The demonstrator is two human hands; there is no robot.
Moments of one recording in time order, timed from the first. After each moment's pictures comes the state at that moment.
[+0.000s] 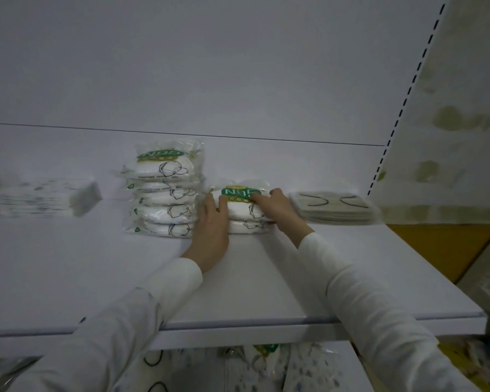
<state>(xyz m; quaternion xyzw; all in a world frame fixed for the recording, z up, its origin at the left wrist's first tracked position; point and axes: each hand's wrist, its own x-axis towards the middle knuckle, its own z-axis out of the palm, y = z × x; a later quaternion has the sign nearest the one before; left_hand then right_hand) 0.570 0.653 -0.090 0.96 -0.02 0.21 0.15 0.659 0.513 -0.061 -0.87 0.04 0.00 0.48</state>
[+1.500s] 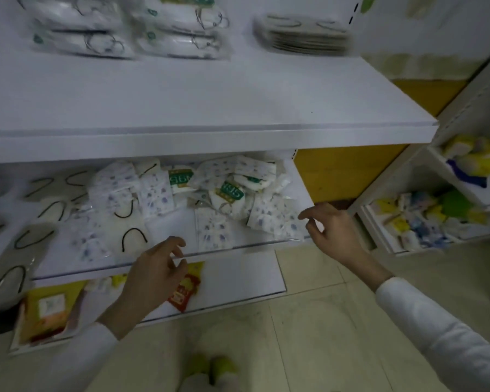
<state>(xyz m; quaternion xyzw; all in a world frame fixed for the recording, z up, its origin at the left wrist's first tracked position) 0.317 0.656 -0.315 0.94 -0.06 0.02 0.35 0.381 0.305 -0.284 -0.94 -0.18 -0.14 0.24</state>
